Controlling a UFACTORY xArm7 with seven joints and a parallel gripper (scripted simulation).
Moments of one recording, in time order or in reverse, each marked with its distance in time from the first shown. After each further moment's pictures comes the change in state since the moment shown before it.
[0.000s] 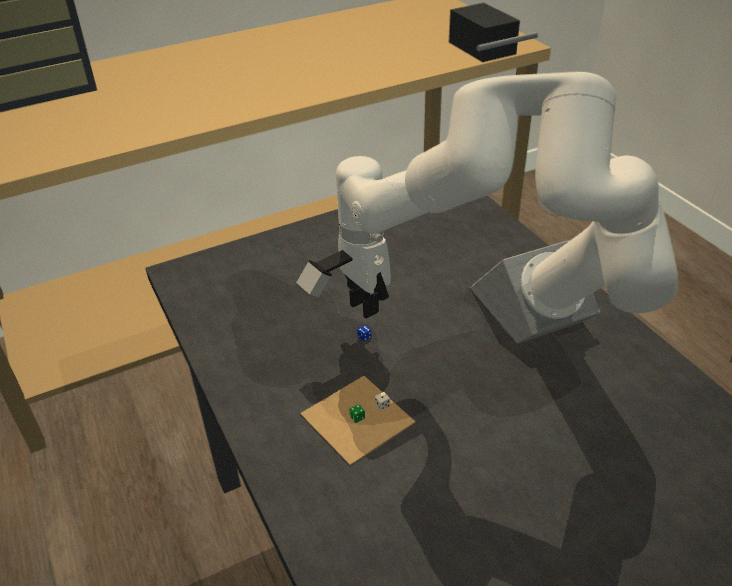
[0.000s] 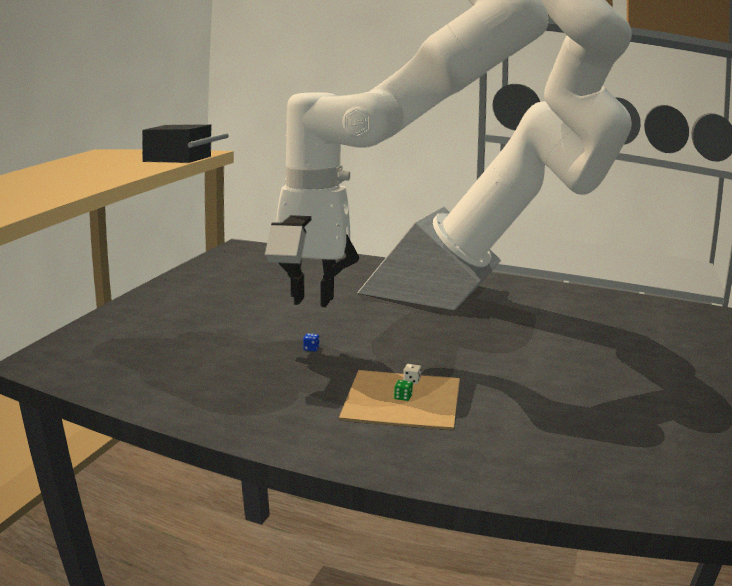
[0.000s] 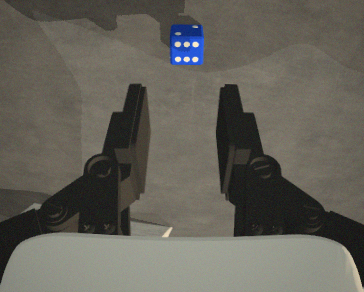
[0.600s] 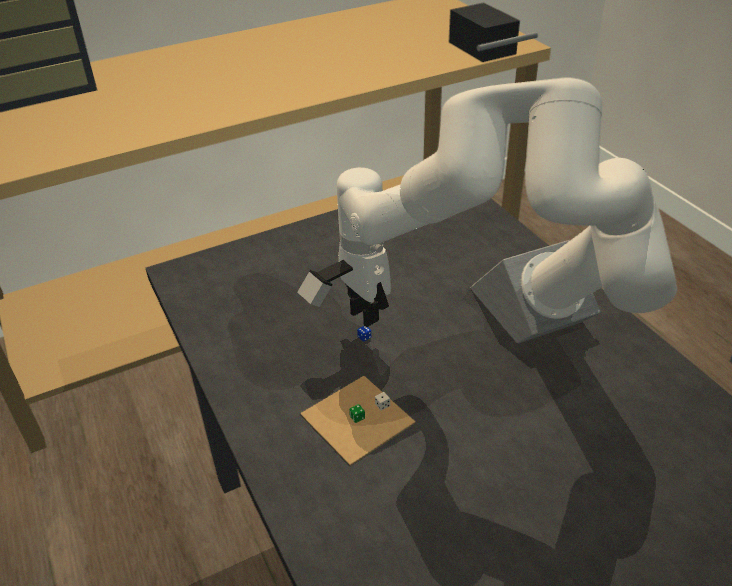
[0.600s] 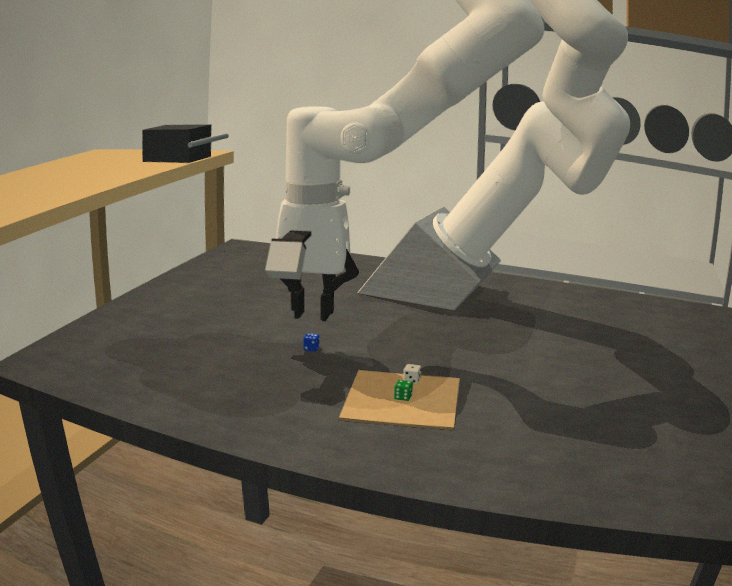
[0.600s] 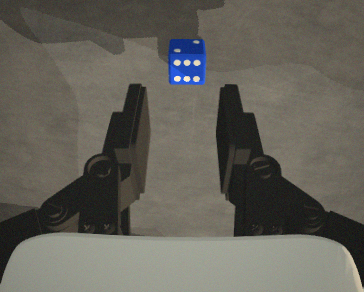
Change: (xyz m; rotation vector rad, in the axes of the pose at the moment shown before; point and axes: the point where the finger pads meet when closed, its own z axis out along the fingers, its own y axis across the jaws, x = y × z) arm 0.000 0.000 0.021 0.000 0.000 0.000
